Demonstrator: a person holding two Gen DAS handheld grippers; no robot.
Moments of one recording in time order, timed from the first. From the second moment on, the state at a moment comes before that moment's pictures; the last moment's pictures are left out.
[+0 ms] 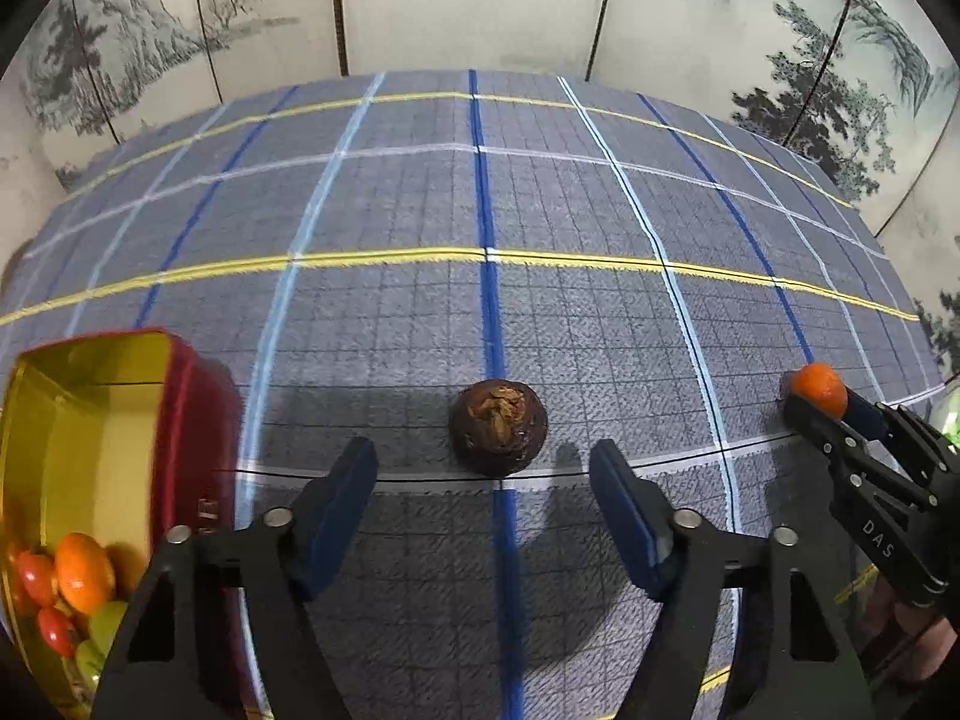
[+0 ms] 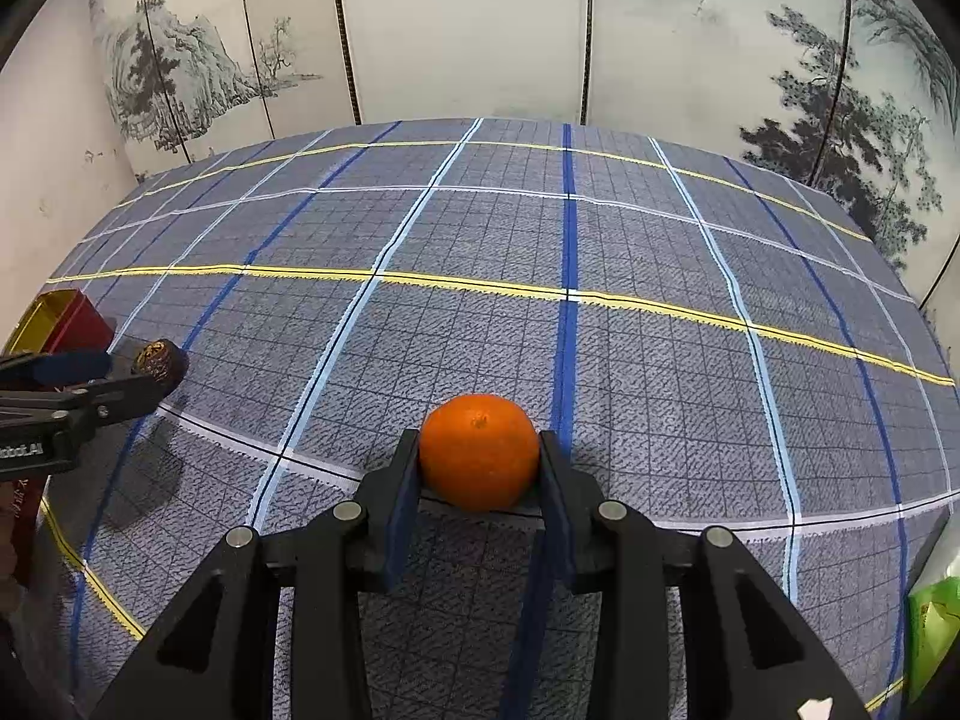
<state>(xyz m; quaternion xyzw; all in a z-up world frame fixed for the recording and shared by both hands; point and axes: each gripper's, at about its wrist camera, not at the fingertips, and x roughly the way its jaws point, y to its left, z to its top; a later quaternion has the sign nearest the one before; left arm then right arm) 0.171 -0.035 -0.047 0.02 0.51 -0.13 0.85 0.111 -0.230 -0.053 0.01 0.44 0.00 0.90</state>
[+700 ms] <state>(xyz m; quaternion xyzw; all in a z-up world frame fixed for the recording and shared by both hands) 0.177 -0.039 -0.054 0.04 0.49 -0.12 0.86 0.112 -0.227 -0.053 0.00 0.44 0.00 0.90</state>
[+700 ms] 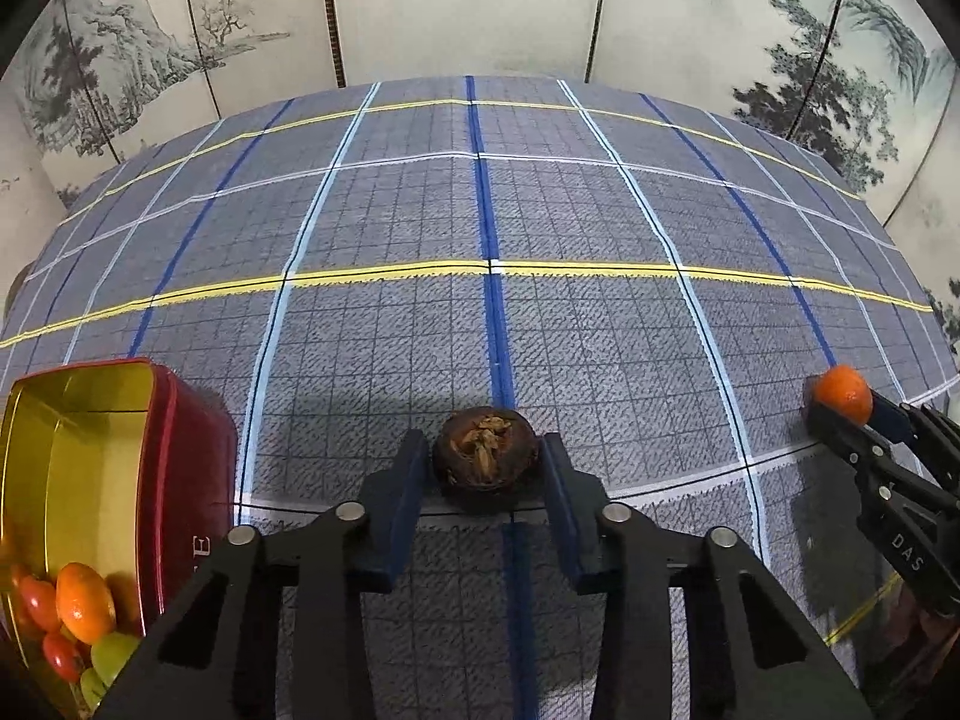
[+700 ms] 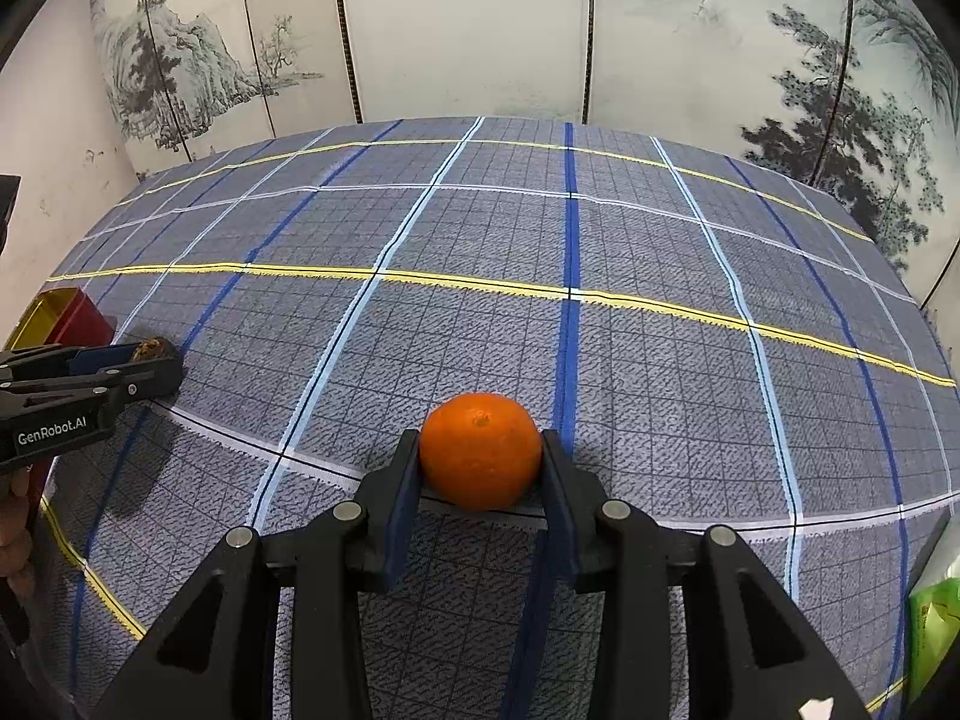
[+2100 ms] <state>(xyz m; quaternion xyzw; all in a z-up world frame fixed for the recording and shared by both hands) 0.117 -0.022 -0.044 0.02 0.51 -0.13 0.85 0.114 -0.224 -0.055 -0.01 0.44 -0.01 0.90</state>
